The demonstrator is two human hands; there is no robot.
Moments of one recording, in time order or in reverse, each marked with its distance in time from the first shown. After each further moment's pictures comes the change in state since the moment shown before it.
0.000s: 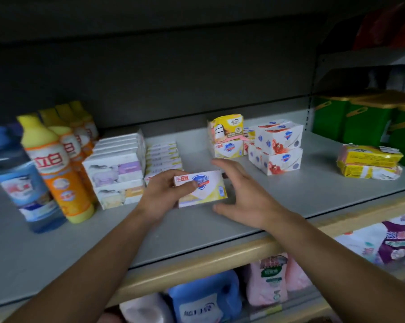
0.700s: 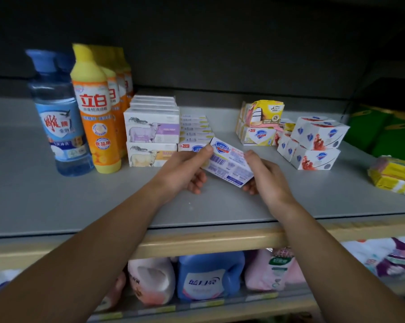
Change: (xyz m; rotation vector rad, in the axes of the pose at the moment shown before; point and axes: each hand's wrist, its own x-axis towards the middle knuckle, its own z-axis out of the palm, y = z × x) left_hand -0.014 -0.017 -0.041 -0.075 -0.072 -0.052; right_hand 0.021 -0.018 0.049 0.339 0.230 0.470
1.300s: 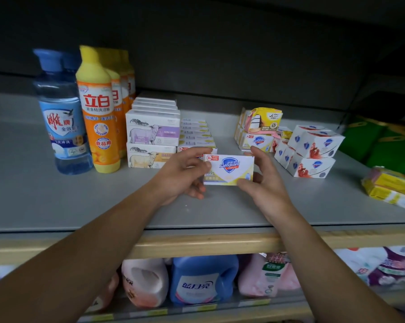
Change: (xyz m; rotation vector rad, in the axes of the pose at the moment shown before) left_hand -0.005 -0.001 0.002 -0.090 -0.045 0.082; right_hand -0.001 0.015 -0.006 0.140 -0.081 -0.210
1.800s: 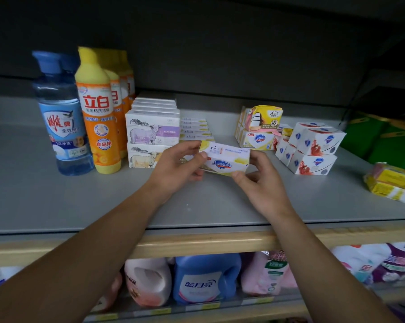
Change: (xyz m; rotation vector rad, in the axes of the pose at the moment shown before) left_hand -0.003 0.006 -0.001 0.049 0.180 0.142; right_hand 0.000 -0.002 0.006 -0.190 0.063 -0.093
